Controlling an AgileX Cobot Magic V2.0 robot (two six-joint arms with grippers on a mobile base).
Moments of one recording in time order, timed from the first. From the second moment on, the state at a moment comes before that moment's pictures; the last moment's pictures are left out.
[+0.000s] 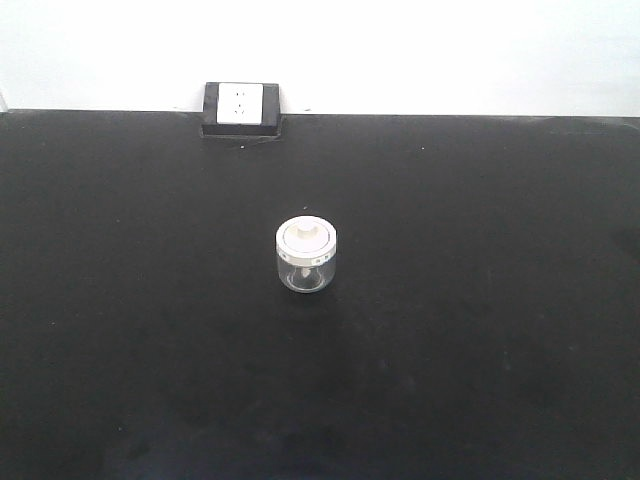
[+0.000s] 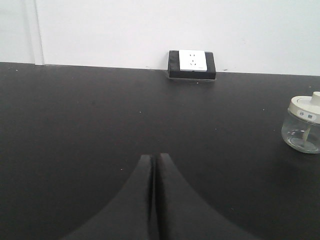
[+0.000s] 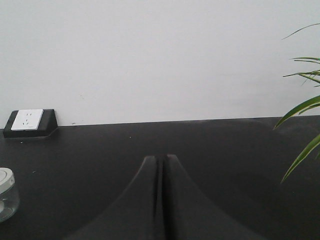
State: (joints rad) left arm -0.01 -0.01 0.03 -0.02 0.16 -0.03; right arm 0.30 0.04 -0.24 -0.95 0.42 0.90
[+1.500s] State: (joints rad) left arm -0.01 -0.01 0.03 -0.02 0.16 -0.03; right arm 0.05 0.07 -0.22 -0.15 0.36 0.15
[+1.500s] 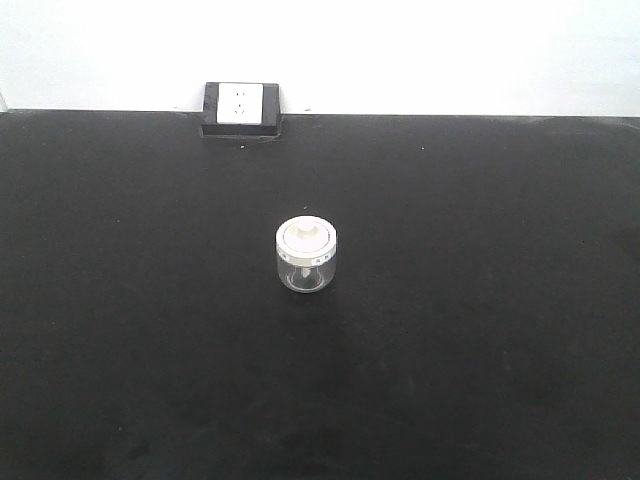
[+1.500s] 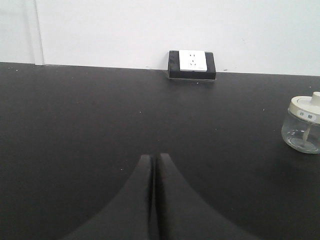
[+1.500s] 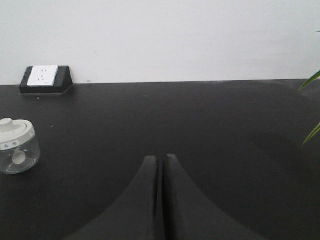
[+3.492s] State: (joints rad) left arm -0.01 -0.01 0.03 -0.02 0.16 -0.03; right arm -0.02 -0.01 0.03 -0.07 0.00 0.09
